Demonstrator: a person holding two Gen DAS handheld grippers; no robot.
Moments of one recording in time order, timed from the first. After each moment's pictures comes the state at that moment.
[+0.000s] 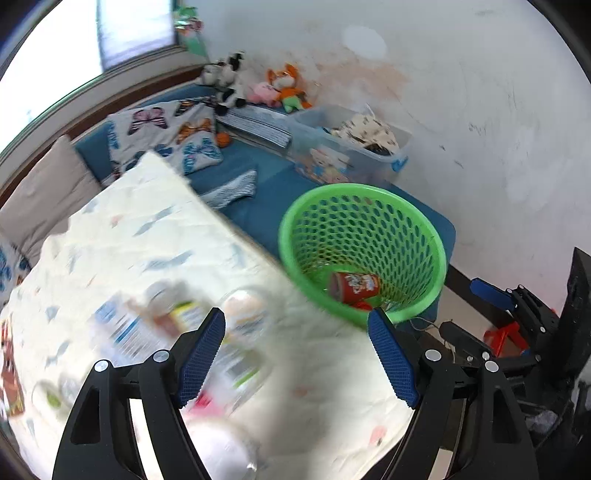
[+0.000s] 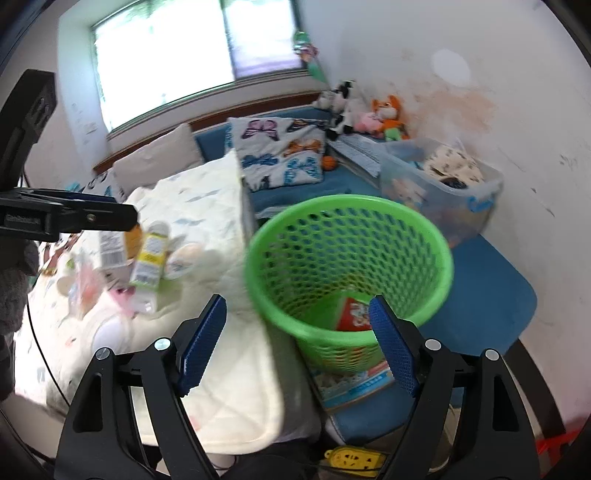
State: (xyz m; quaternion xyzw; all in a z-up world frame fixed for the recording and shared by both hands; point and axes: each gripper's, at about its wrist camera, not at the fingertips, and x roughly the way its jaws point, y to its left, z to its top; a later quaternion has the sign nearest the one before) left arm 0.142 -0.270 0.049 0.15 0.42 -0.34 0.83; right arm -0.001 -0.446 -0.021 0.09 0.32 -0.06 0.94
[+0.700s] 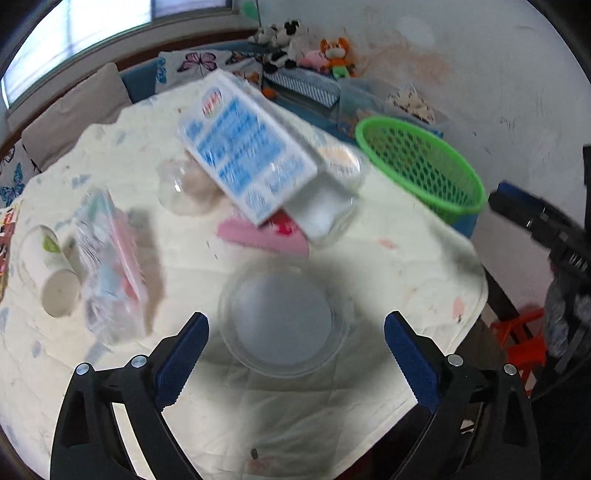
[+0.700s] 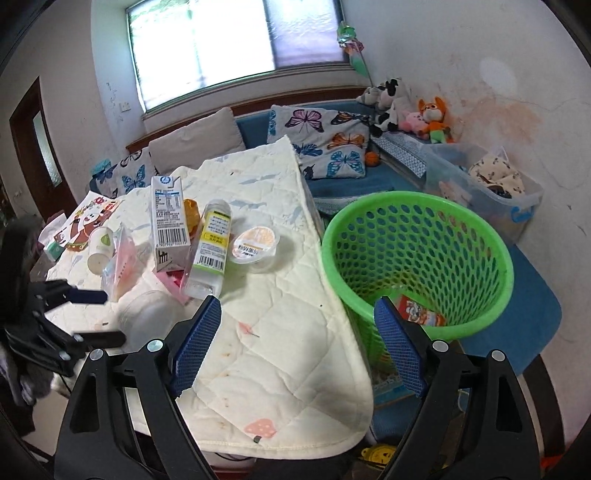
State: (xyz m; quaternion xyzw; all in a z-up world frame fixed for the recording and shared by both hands) left arm 0.105 -0.137 -0.054 0.11 0.48 -0.30 0.82; right arm 0.016 -0.384 -0.024 0.08 0.33 0.01 0.94
